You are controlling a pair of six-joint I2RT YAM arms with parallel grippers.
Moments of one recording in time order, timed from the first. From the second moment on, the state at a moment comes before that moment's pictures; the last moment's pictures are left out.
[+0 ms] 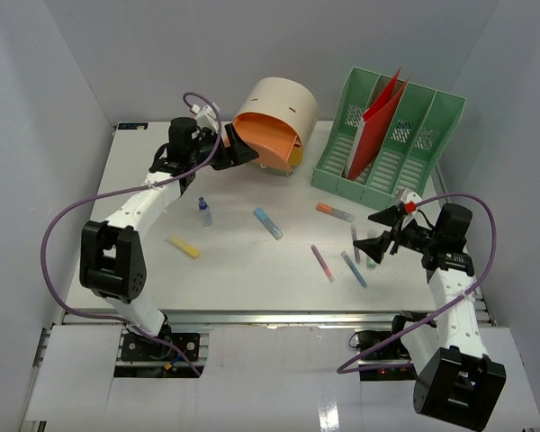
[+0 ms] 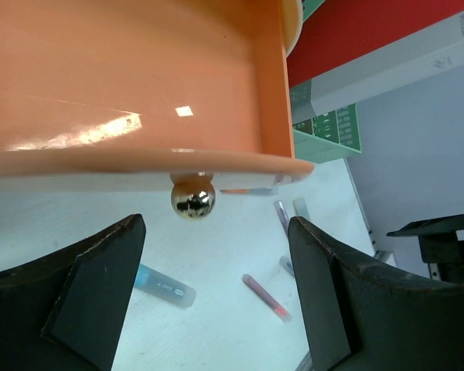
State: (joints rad) left arm -0.26 1.70 1.35 -0.03 0.56 -0.55; right arm -0.23 0.85 0.54 -0.23 -1.24 -0.47
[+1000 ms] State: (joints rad) left arm -0.21 0.82 0.26 0.51 0.13 -0.25; right arm -0.23 0.83 0.54 -0.30 -1.31 -0.62
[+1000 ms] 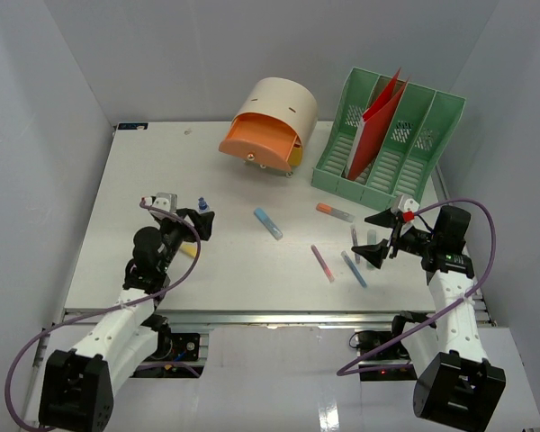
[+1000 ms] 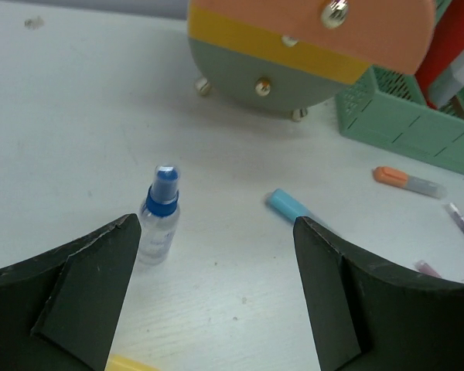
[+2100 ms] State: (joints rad) left arm -0.21 1.43 0.41 0.80 0.07 -0.26; right arm -0.23 0.82 0.54 -0.32 -1.32 -0.63
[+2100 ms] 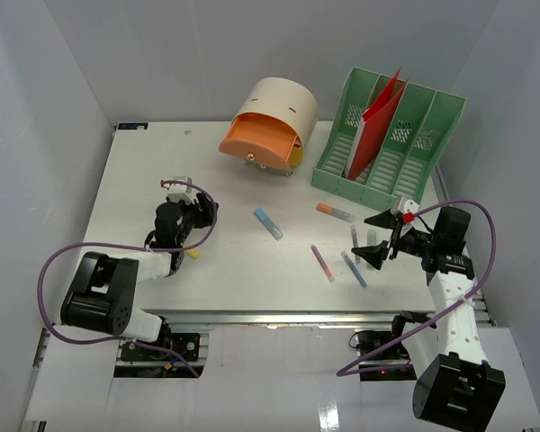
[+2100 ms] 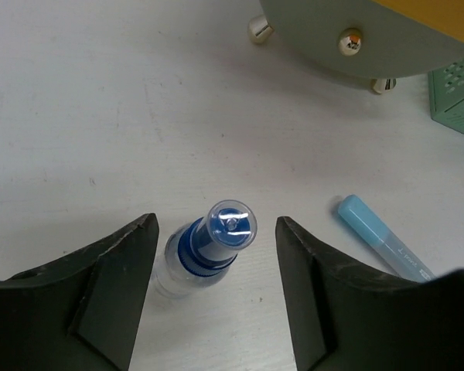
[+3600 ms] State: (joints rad) left arm -0.21 1.46 0.50 0.58 0.01 -0.51; right arm -0.23 0.79 0.54 -0.34 -1.33 -0.63
